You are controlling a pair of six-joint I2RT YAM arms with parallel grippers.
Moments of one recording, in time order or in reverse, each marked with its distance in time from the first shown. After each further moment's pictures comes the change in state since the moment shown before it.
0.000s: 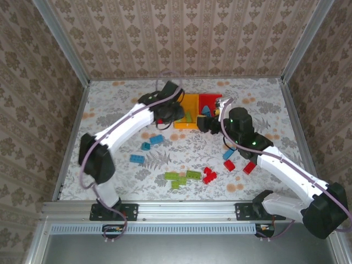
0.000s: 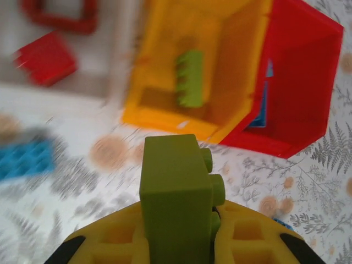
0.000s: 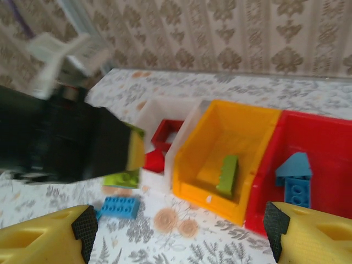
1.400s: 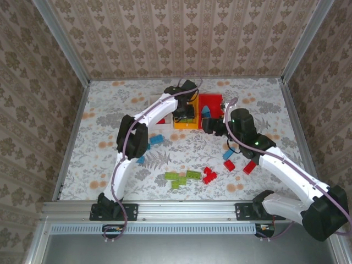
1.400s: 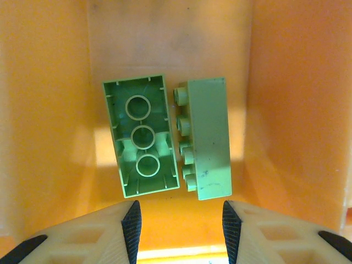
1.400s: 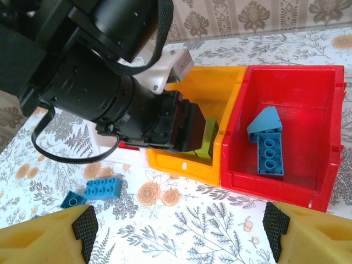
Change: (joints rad) left arm 0.038 0.517 0.458 -0.172 0.014 0.241; right arm -0.047 -0.037 -0.022 -0.156 0.015 0.080
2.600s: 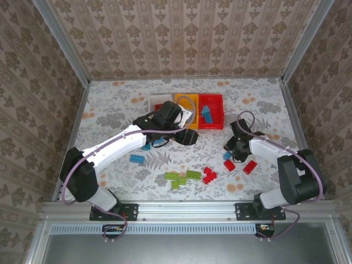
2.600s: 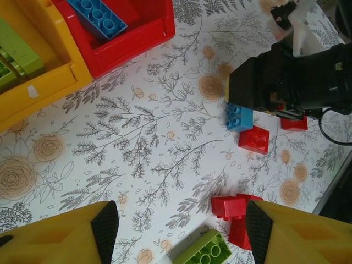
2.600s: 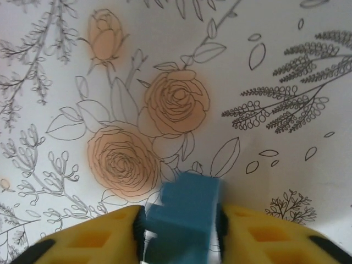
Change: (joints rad) left arm -0.150 -0.811 -0.902 0.470 0.292 0.356; right arm -0.233 0.382 -0.117 -0.286 -0.012 0.678
